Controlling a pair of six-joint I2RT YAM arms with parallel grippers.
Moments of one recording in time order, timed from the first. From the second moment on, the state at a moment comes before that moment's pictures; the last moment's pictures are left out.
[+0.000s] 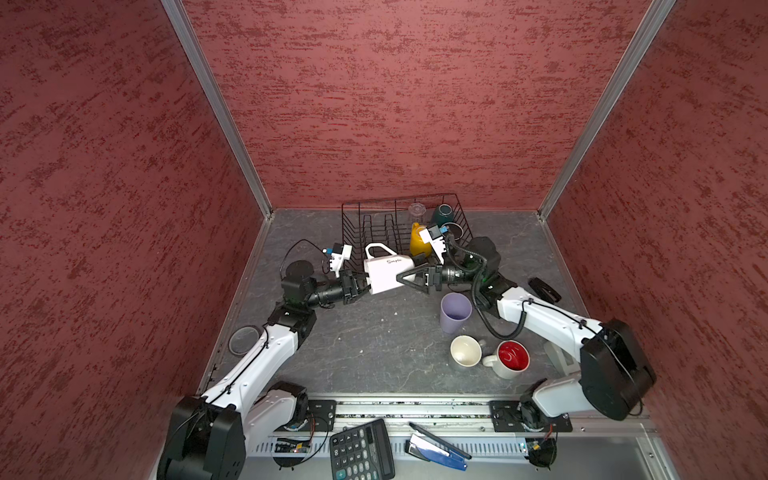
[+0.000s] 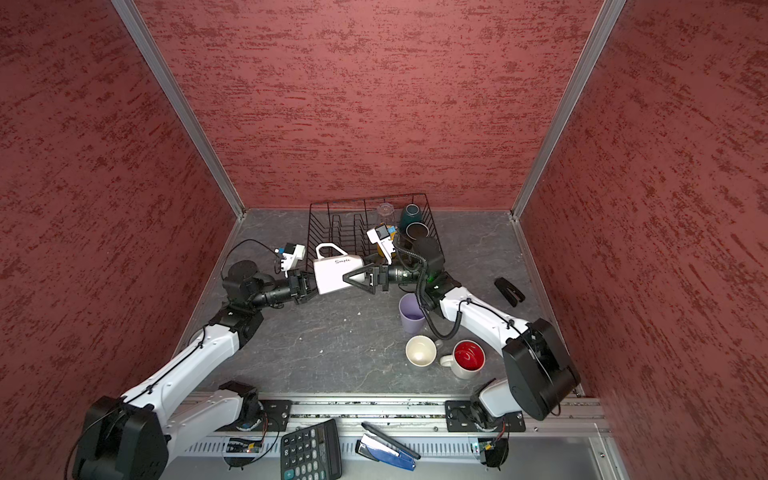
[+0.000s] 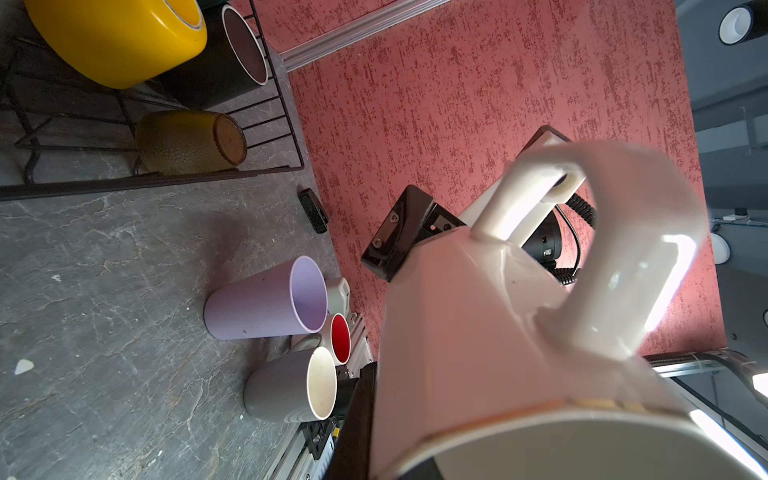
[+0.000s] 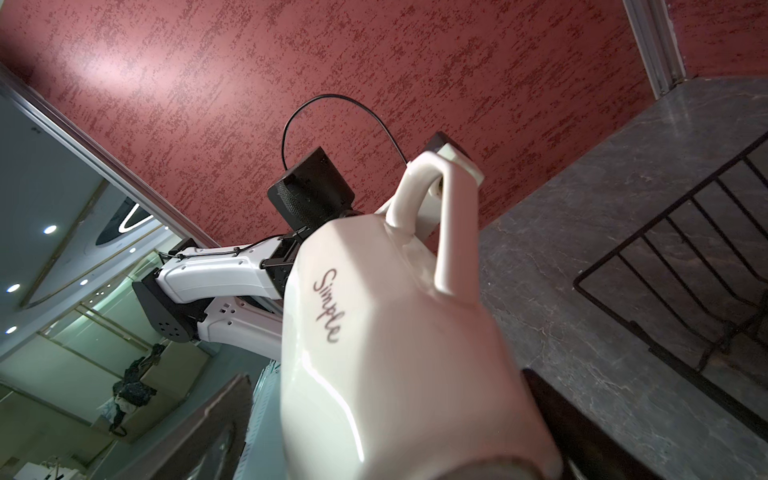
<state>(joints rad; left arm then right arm) -0.24 1.04 0.57 0.37 0.99 -1.16 0.59 1.46 0.93 0.57 -0.99 0.72</state>
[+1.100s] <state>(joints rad) -0.22 1.04 0.58 0.38 1.02 -1.18 0.62 1.51 0.97 0.59 -0.99 0.73</state>
